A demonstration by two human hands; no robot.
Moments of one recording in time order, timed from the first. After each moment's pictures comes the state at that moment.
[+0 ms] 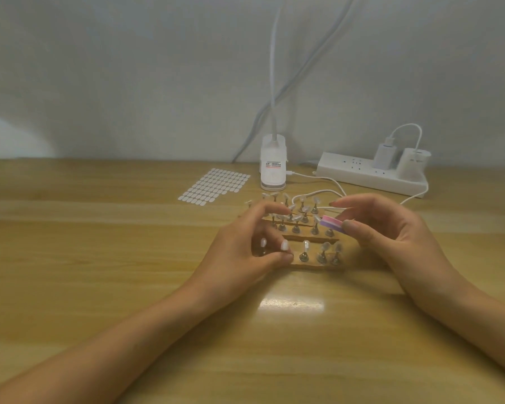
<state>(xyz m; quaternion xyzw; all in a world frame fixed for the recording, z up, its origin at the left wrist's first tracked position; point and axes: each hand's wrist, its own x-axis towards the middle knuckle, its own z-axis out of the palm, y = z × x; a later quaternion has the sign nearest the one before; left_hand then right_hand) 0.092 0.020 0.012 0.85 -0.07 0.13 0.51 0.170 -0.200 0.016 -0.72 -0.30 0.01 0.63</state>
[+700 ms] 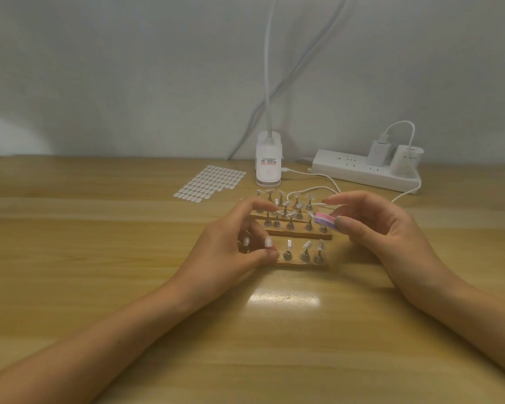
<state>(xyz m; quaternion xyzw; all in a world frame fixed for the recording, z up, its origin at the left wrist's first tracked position) 0.085 0.027 0.014 0.86 -0.05 0.13 0.49 0.172 -0.201 0.013 -0.72 -0.30 0.02 0.63</state>
